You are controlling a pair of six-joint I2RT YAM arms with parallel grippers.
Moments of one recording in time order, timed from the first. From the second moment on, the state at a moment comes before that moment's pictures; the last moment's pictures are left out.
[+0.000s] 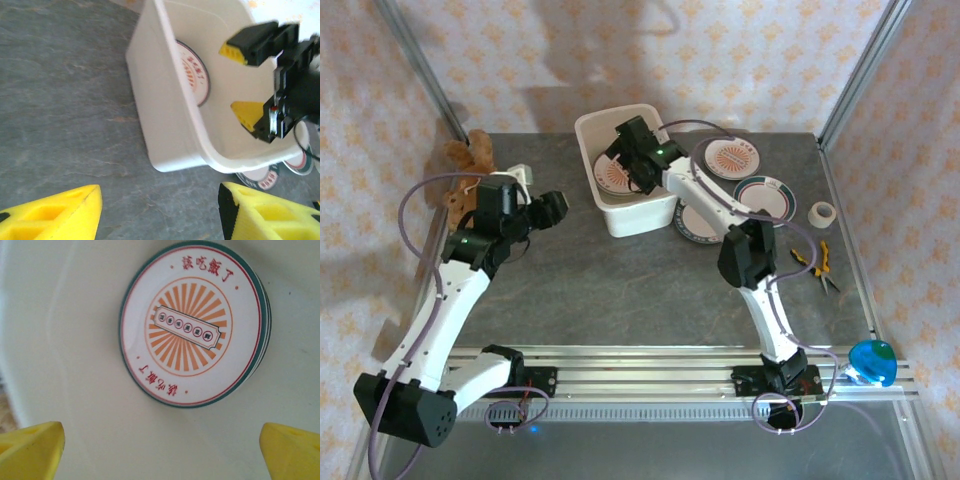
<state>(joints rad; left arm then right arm) -0.19 1.04 1.04 -0.59 0.10 -0.52 0.64 2.24 2.23 -0.79 0.14 1.20</state>
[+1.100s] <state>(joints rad) -0.91 1.72 1.03 0.03 -0.24 -1.06 0.36 0.95 1.08 -0.59 0.19 0.72</state>
